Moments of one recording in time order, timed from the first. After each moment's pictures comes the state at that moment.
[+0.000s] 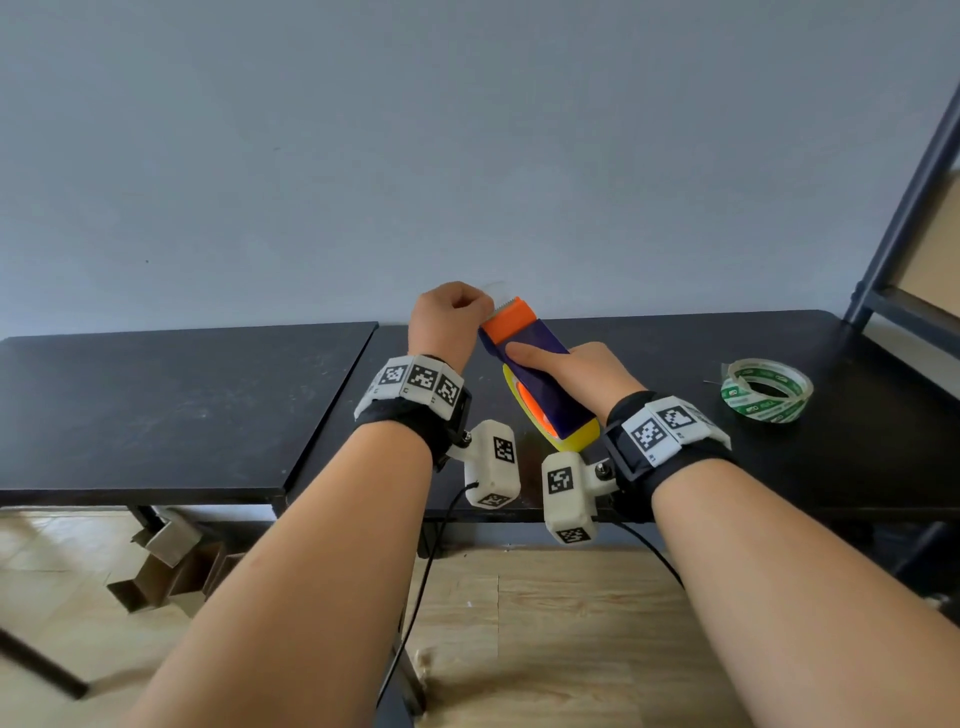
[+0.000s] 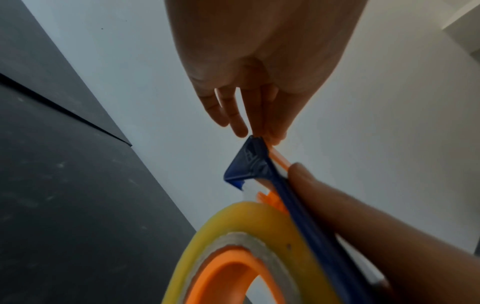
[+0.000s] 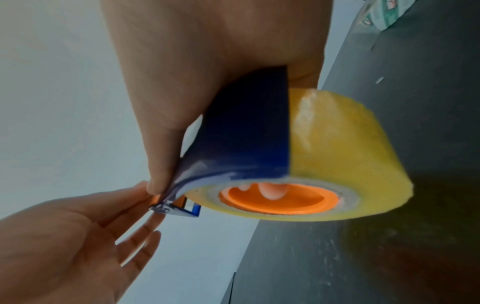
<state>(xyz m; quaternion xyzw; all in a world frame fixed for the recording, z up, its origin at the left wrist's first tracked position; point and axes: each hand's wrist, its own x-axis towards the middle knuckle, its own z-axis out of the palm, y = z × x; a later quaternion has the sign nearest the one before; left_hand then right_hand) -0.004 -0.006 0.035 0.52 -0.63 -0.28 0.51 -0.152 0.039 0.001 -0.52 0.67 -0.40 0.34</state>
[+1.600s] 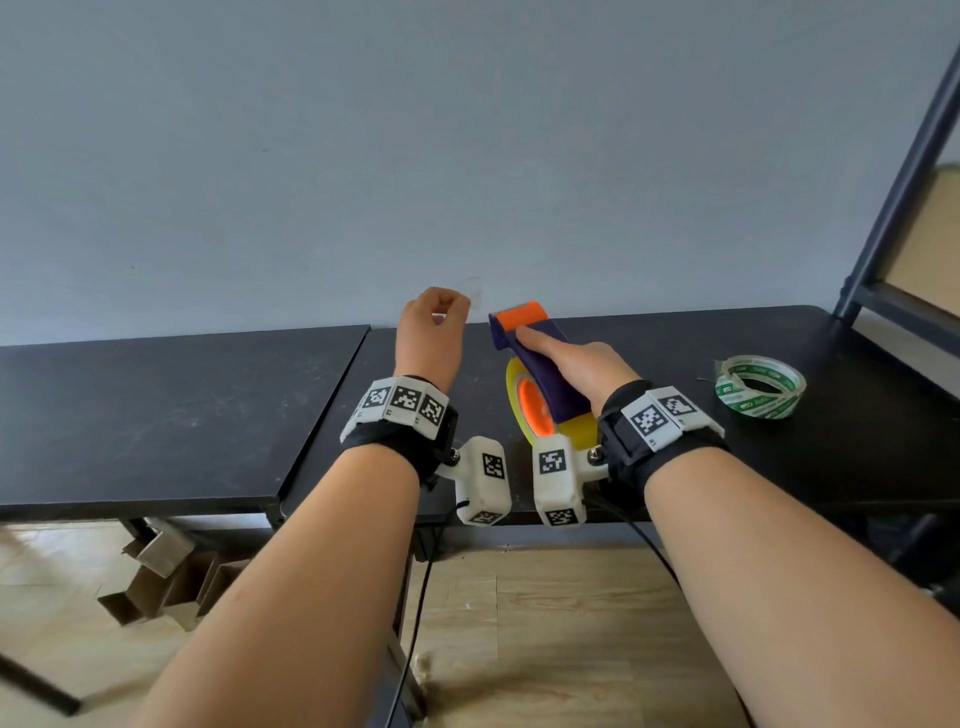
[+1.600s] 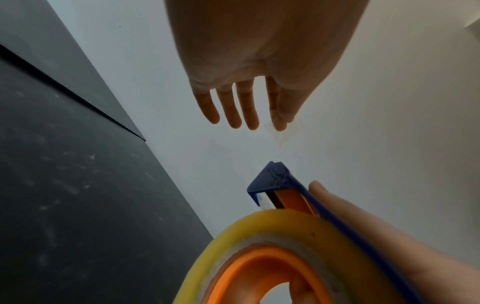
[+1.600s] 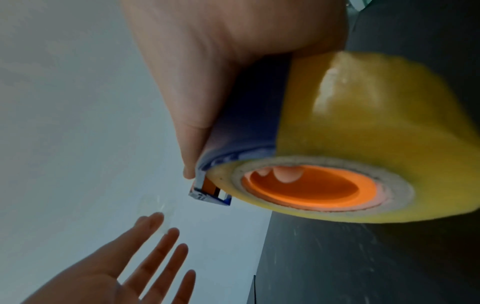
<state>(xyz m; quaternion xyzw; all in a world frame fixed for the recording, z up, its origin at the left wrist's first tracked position) 0.005 -0.011 0.019 0.52 -0.62 -0.26 0.53 -0.153 0.031 0.003 -0.41 0.67 -0.45 0.43</state>
